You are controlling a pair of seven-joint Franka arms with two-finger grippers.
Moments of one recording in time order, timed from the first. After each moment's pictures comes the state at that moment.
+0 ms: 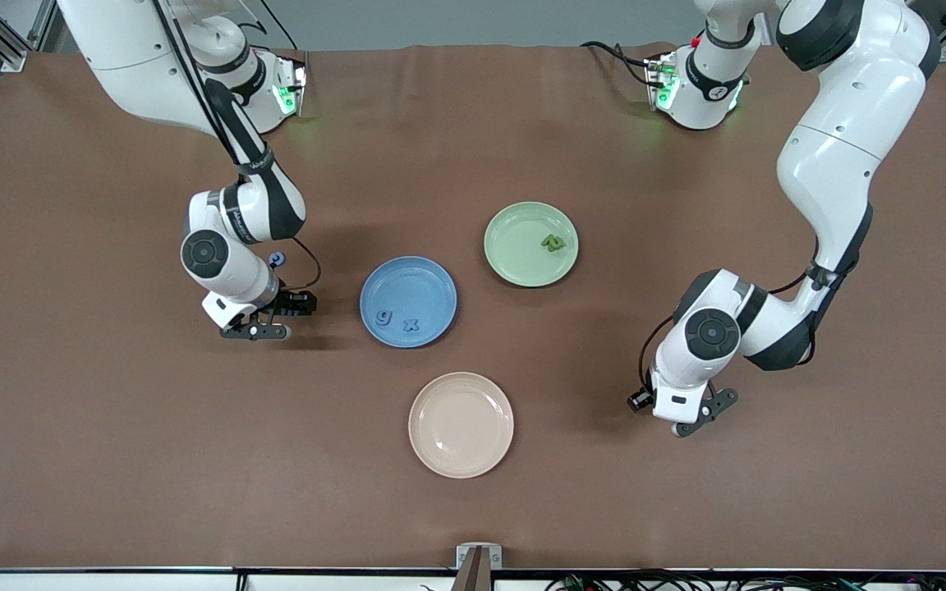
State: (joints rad) left arm 0.13 0.89 -0.52 -1.52 0.64 2.31 -1.22; right arm 0.31 0.45 -0.06 -2.21 0.08 2.58 0.21
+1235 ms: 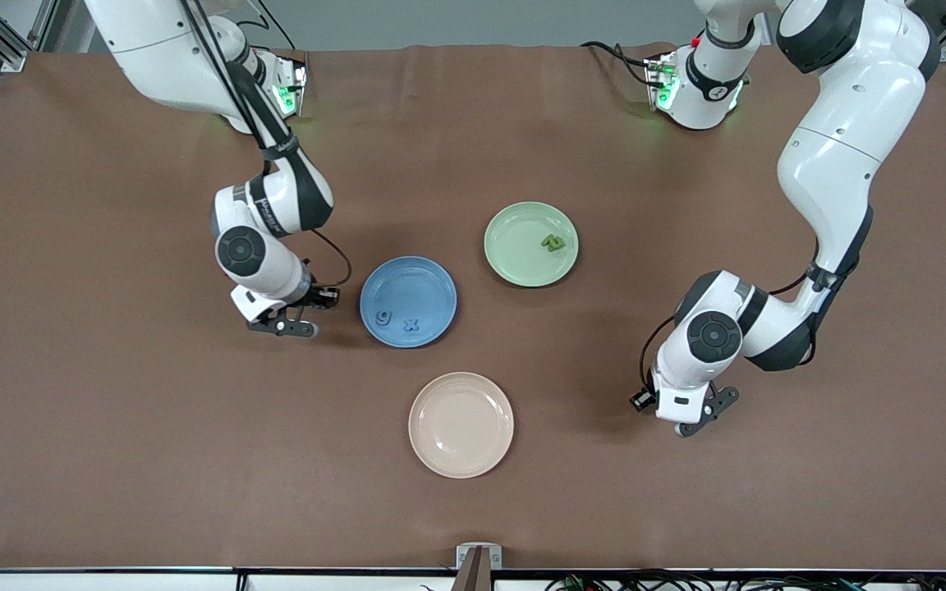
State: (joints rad) left arm 0.13 0.89 -0.51 -1.52 0.62 2.31 -1.24; right arm 0.44 0.43 -0.04 -2.08 0.11 2.40 0.49
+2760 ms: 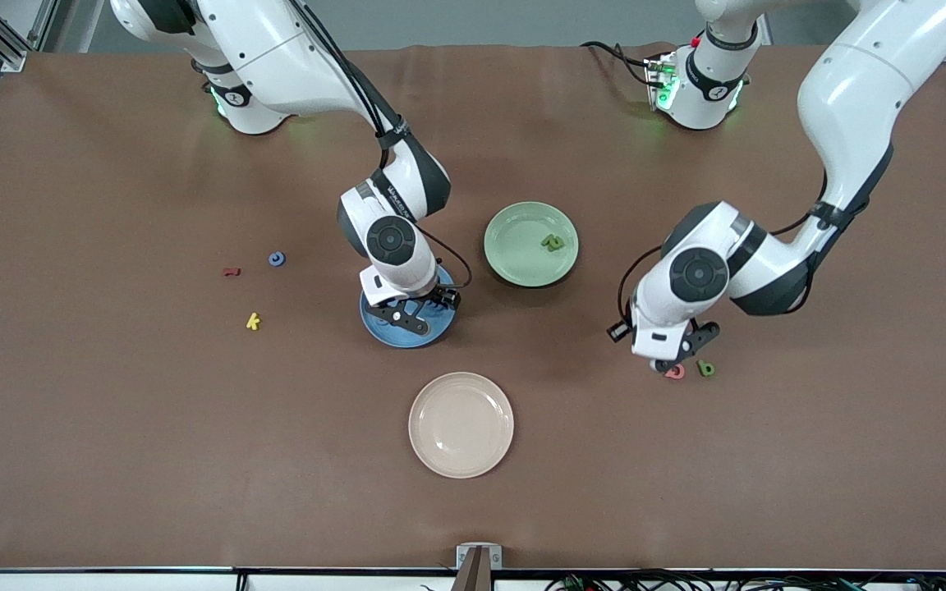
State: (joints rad) left arm 0.40 0.66 -0.91 -1.86 0.54 2.10 -1.34; right arm 0.72 0.67 -0.06 -1.70 0.17 2.28 0.95
